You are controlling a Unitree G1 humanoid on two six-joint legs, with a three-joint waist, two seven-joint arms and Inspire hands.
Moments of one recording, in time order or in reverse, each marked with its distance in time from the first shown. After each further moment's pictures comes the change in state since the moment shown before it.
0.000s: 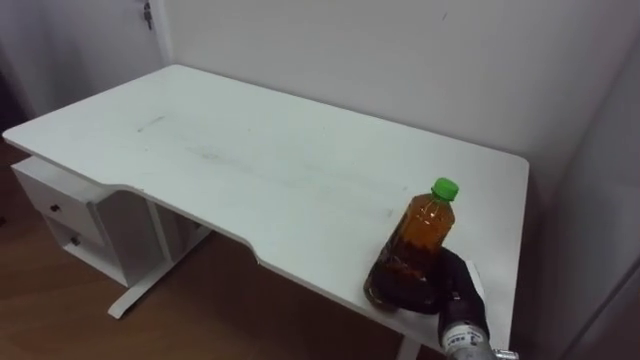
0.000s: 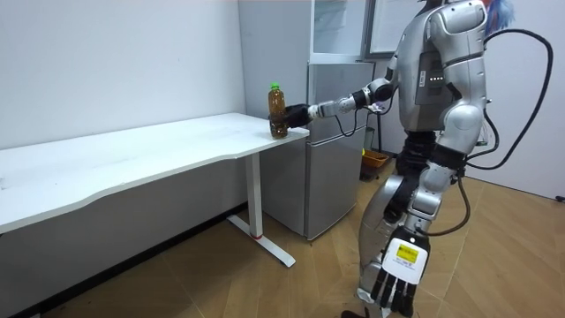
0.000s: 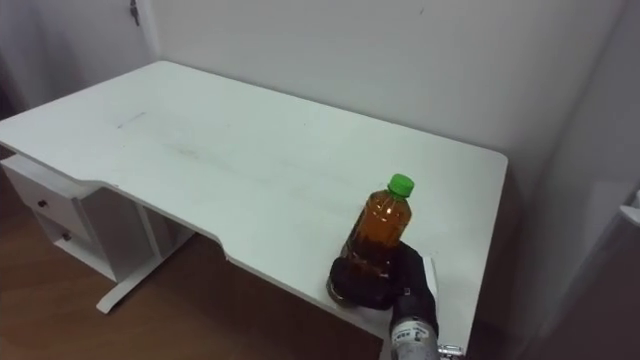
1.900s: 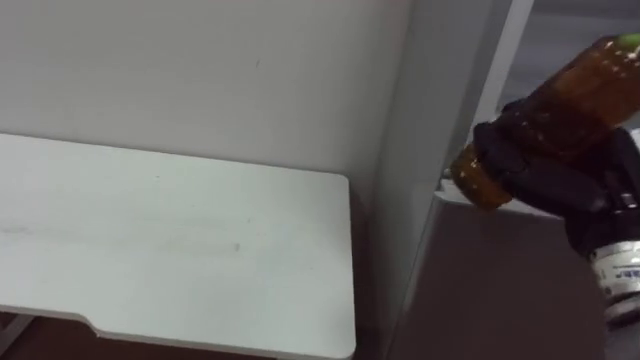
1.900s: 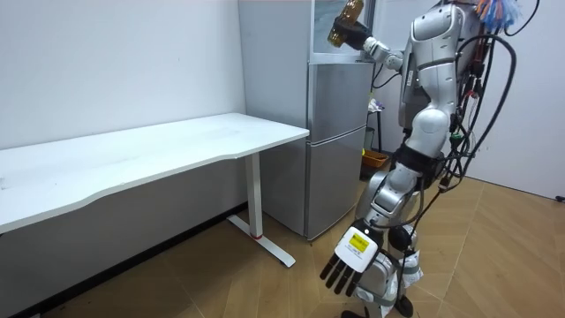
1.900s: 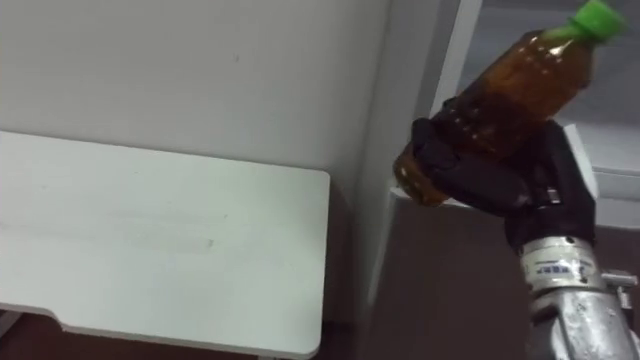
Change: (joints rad) left arm 0.147 0.016 0.299 -0.009 -0.003 -0.108 0.034; right arm 0.225 -0.346 -0.405 -0.865 0.047 0.041 0.119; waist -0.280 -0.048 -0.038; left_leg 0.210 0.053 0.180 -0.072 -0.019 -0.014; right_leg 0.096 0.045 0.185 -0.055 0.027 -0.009
